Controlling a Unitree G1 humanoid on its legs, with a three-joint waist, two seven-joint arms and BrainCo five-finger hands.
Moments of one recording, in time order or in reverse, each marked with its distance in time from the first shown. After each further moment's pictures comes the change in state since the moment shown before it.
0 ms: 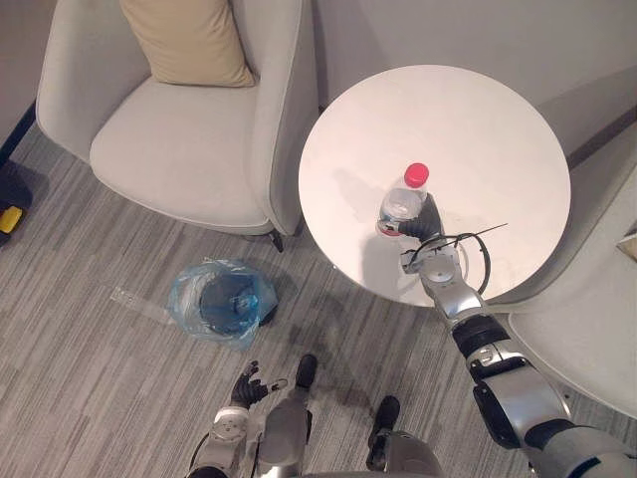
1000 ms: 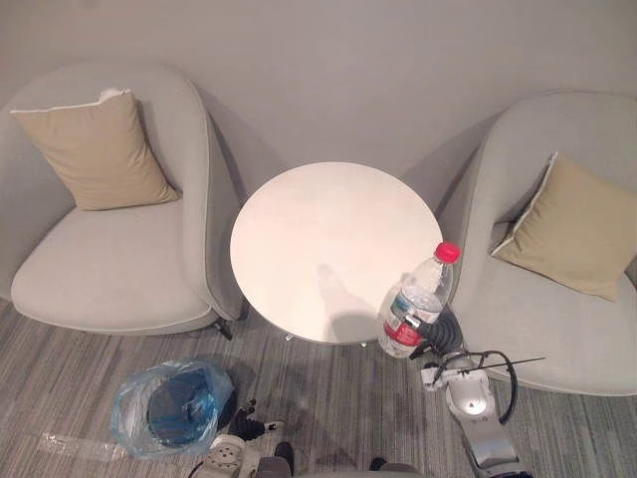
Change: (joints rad) left arm 0.047 0.012 -0.035 0.105 0.119 0.070 -0.030; right arm 0.877 0.096 -0.123 -0.680 -0.191 -0.007 0.144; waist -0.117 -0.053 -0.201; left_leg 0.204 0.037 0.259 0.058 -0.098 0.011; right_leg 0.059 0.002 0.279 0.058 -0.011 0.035
